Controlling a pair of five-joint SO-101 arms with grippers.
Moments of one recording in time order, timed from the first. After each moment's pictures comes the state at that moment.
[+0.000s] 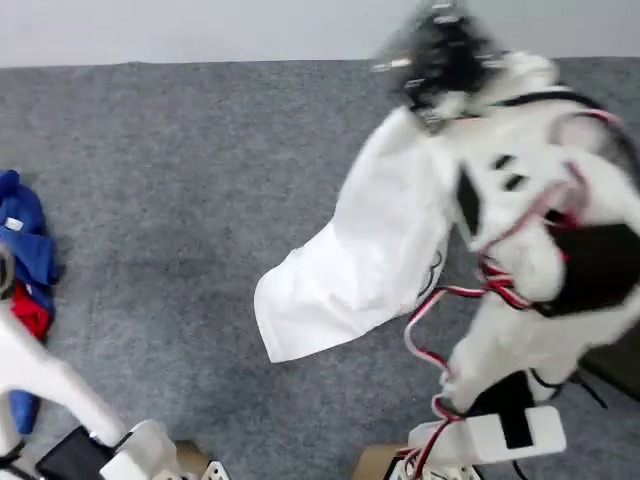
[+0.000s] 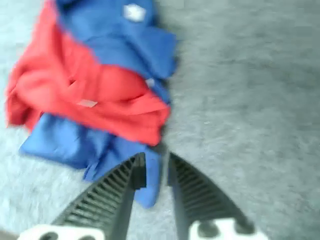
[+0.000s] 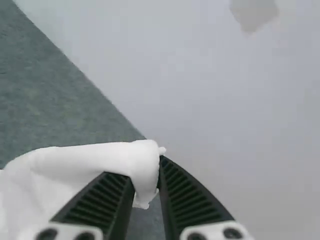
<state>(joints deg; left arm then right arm) -50.7 -16.7 -2.6 99.3 -28.9 -15.6 -1.7 -68.7 100.6 44.4</state>
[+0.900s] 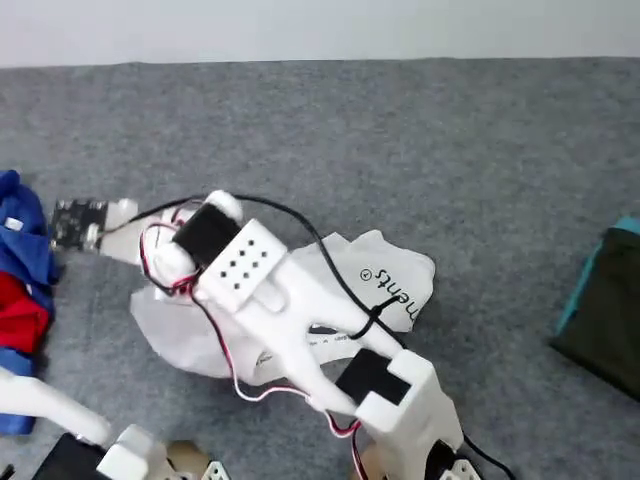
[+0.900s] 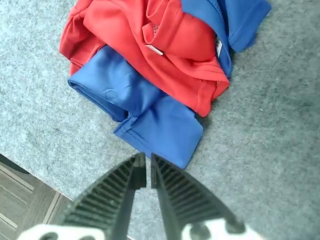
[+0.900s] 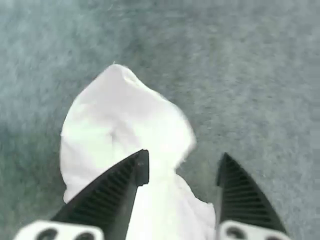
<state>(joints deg) -64.8 -16.7 -2.8 99.4 -28.9 -56.2 23.7 -44.7 92.0 30.0</state>
